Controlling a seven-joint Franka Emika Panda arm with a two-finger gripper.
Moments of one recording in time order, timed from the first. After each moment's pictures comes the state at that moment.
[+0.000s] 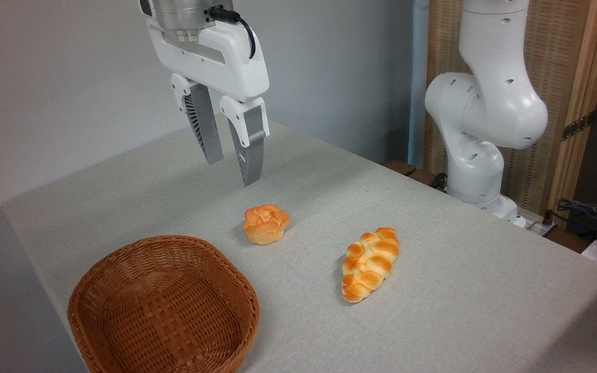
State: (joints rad) arm -0.10 -0.02 0.03 -1.58 -0.04 1.55 0.68
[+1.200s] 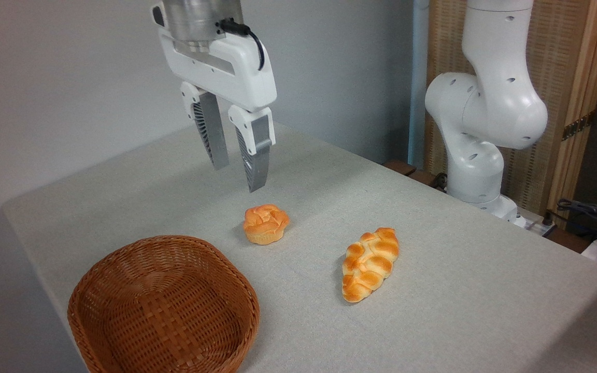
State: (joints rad) arm -0.11 -0.11 0.02 -1.75 -0.04 1.66 0.68
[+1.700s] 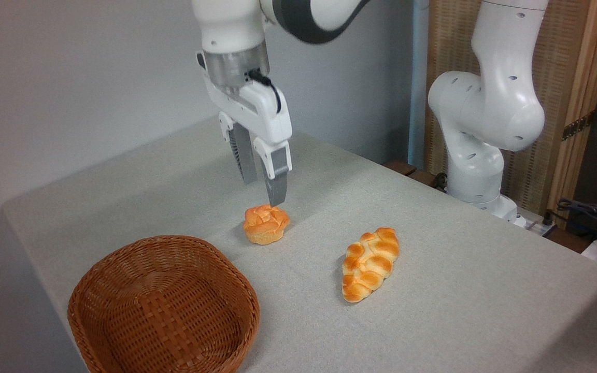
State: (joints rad) arm -0.24 -0.25 0.02 -2.12 -0.04 1.87 0.68
